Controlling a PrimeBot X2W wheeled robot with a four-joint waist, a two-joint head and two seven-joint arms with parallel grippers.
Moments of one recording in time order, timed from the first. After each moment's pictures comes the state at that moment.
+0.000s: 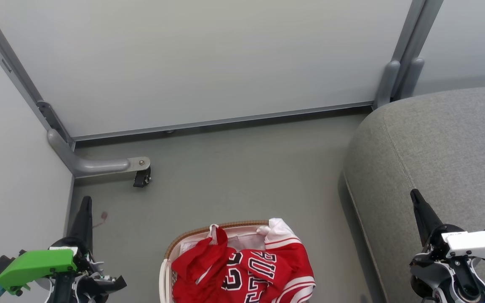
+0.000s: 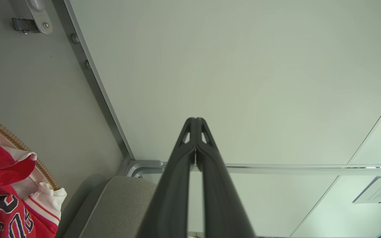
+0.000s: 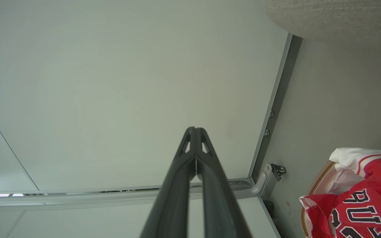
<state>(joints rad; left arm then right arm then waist) -0.10 0.05 0.11 0.24 -1.61 -0.13 0.11 -0.10 -0.05 -0.11 0.25 1.61 0.13 0.11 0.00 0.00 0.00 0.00</state>
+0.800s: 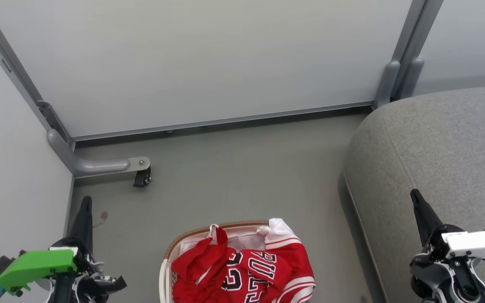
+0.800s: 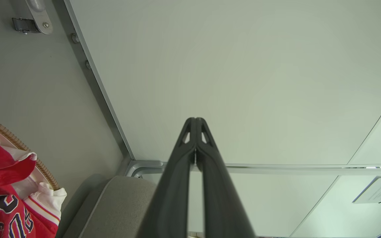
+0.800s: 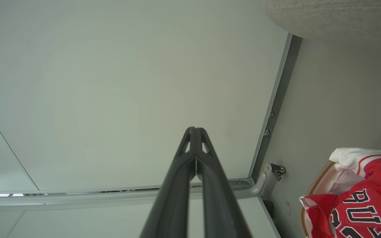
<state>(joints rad) -0.10 0.05 0.11 0.24 -1.61 -0.13 0.11 -0.10 -0.05 -0.11 0.25 1.61 0.13 0.11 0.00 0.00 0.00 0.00</state>
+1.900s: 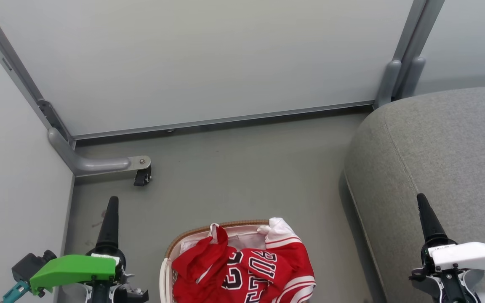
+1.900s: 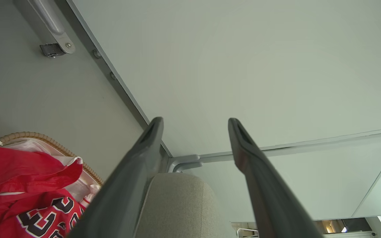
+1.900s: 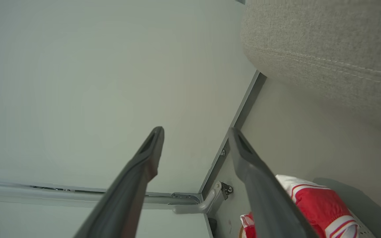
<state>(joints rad) -0.06 0.04 -0.02 0.23 -1.37 -0.13 -0.01 -0.06 -0.03 -0.11 0.25 1.30 0.13 -0.01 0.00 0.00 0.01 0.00</state>
